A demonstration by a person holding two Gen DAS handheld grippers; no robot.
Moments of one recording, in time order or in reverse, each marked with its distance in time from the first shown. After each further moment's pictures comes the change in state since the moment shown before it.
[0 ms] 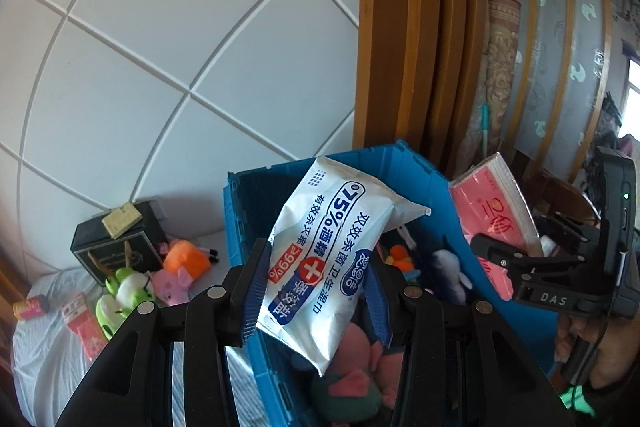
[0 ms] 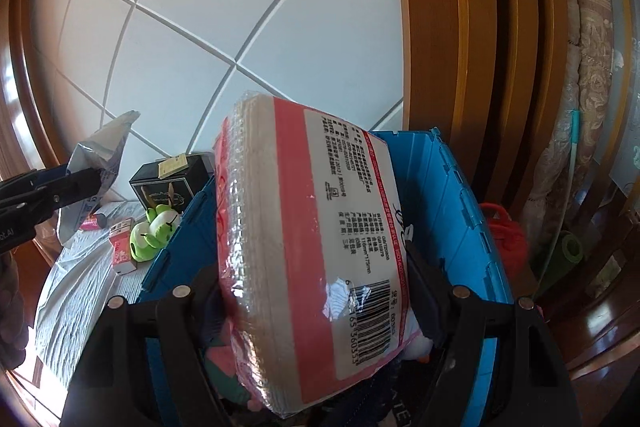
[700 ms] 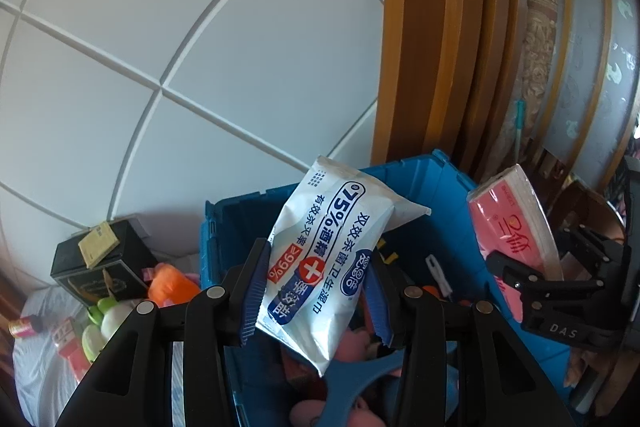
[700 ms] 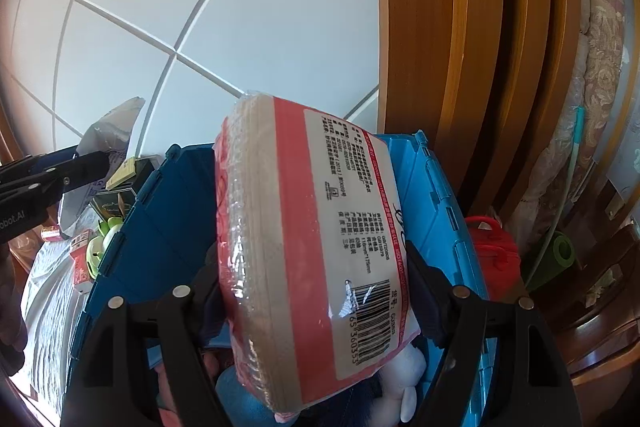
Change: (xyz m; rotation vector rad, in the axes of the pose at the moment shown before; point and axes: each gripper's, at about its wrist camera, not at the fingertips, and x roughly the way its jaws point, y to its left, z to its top) left arm 0.144 0.007 0.068 -0.018 0.074 0.031; right arm 0.093 -0.031 0.055 0.021 0.070 -0.072
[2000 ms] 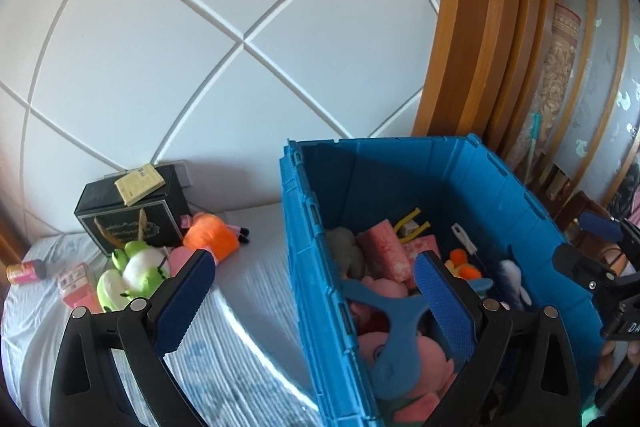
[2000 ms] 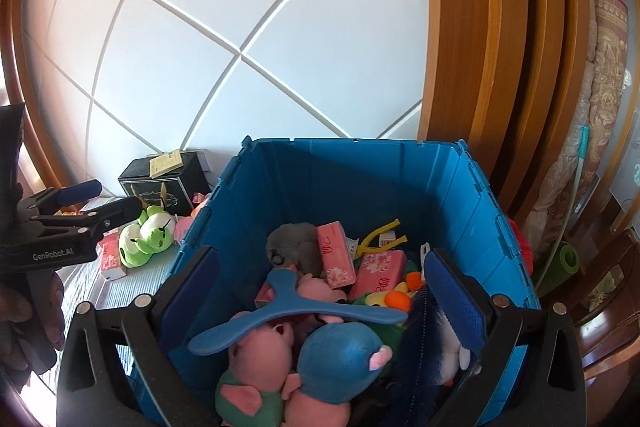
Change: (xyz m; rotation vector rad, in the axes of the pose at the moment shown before) left arm -0.062 0.103 -0.095 -0.122 -0.001 0.030; right arm -0.074 0.116 -0.044 -0.068 -0.057 0.048
